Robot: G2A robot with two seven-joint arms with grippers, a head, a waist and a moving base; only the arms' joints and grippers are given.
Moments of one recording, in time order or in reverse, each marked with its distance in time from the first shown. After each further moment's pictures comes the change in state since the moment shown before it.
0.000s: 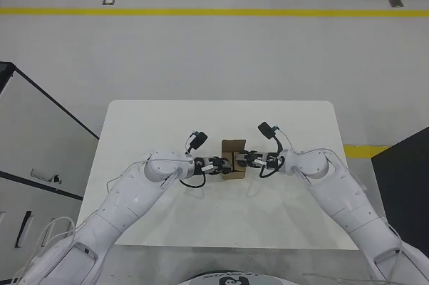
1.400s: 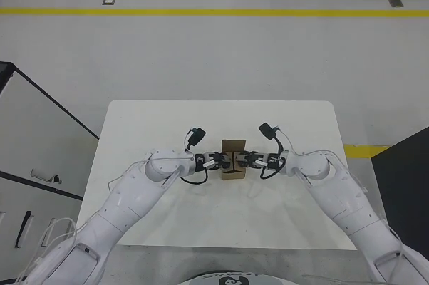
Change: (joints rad) left arm 0.013 -0.018 -0.033 -0.015 0.021 0.021 0.066; right arm -0.020 -0.003 0.022 -0.015 -0.015 0.001 0.003
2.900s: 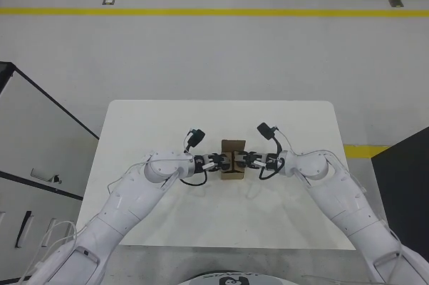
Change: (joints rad) left arm 0.027 -0.005 -0.032 -0.023 0.036 0.009 -0.021; right arm -0.009 -0.006 0.008 -0.019 -0.009 0.005 0.009
